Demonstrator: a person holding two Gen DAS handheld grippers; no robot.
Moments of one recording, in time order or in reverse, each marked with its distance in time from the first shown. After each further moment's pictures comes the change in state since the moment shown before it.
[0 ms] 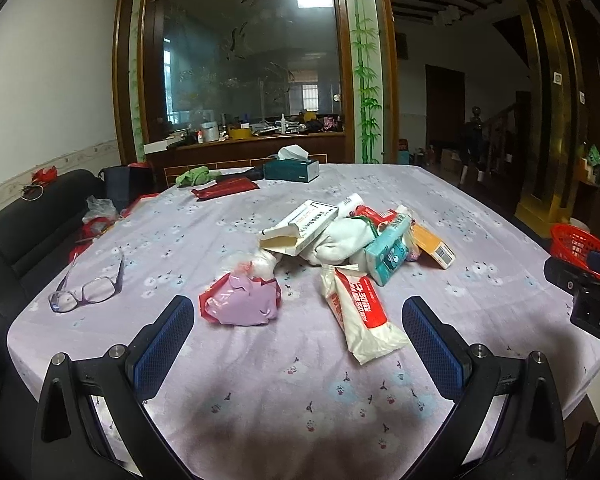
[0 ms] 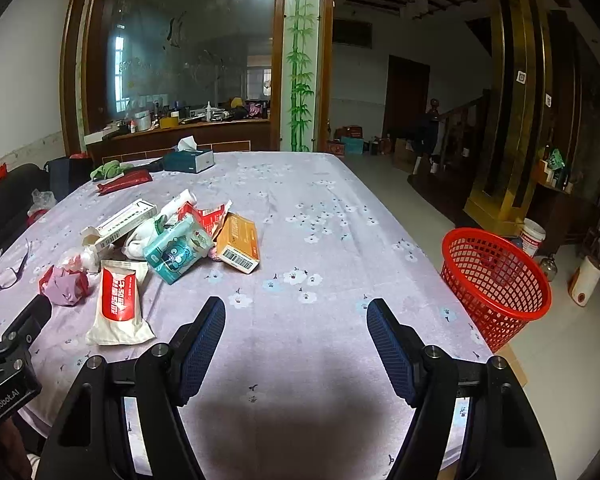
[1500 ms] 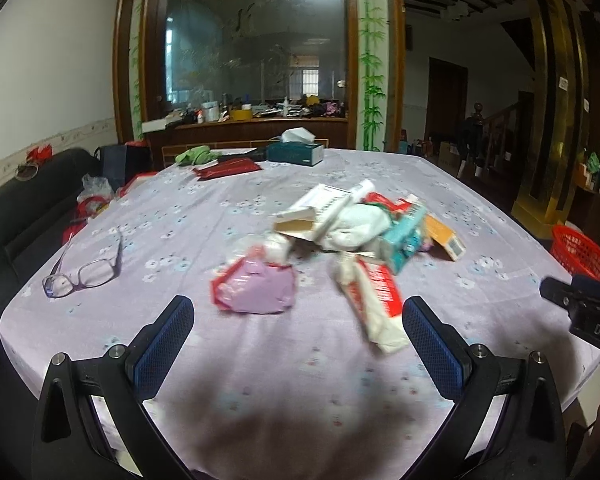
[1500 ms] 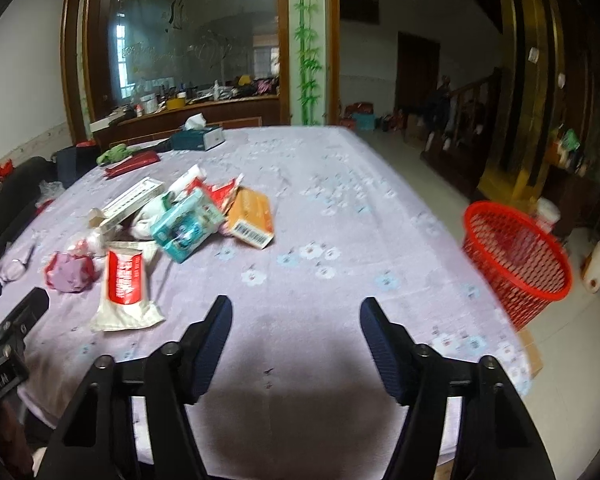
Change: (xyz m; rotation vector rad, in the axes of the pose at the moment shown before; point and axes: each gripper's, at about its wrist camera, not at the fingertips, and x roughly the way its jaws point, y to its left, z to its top) left arm 0.011 0.036 0.003 -0.054 0.075 -0.028; right arm 0.016 0.003 -0.005 0.034 0.104 0.078
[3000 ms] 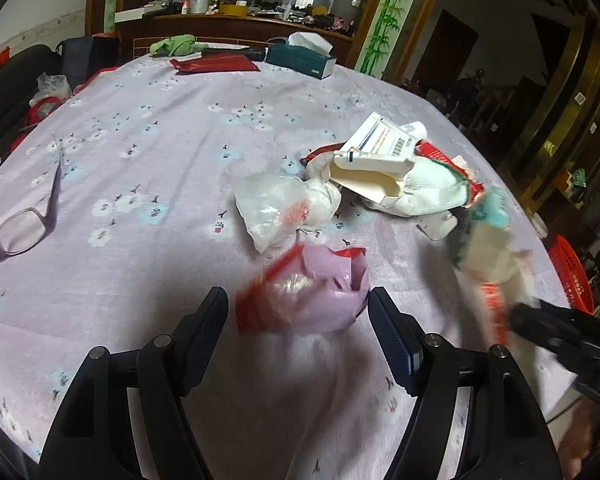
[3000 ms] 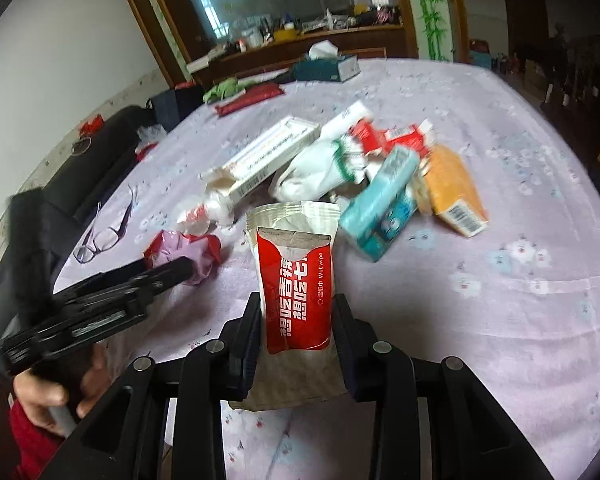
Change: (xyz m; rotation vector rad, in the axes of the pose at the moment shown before) left arm 0.118 0.065 0.017 -0.146 0.363 -0.183; right arm 0.071 0.097 0.033 -0.076 0.247 0.411
